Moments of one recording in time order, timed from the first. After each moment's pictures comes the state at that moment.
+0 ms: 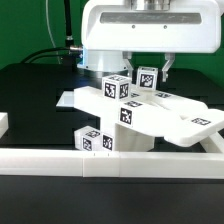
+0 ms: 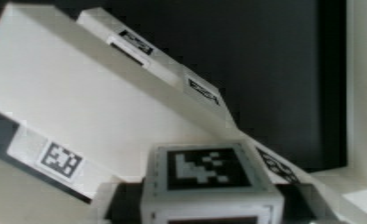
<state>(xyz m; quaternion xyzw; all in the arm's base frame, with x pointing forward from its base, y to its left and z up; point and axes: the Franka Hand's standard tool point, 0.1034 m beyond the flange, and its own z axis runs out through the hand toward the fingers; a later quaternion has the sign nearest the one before) 0.584 0.034 0.114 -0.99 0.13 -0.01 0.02</state>
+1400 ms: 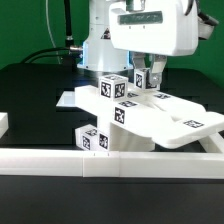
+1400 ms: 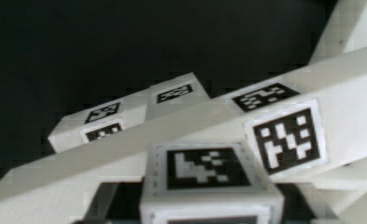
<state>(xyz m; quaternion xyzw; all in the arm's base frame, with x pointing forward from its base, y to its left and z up) 0.588 0.034 0.113 -0.80 0.60 -0.02 0.06</state>
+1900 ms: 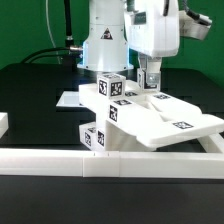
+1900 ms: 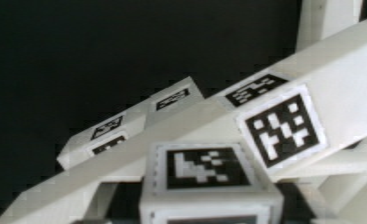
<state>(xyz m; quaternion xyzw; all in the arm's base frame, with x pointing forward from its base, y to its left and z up) 0.588 0.037 0.113 -0.70 0.71 -0.01 0.07</state>
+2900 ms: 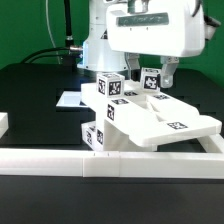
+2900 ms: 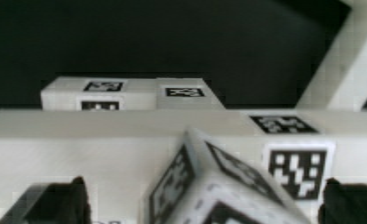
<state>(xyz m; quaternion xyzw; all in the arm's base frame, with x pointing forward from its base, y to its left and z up) 0.586 0.039 0.109 -0.87 0.48 -0.03 0.05</state>
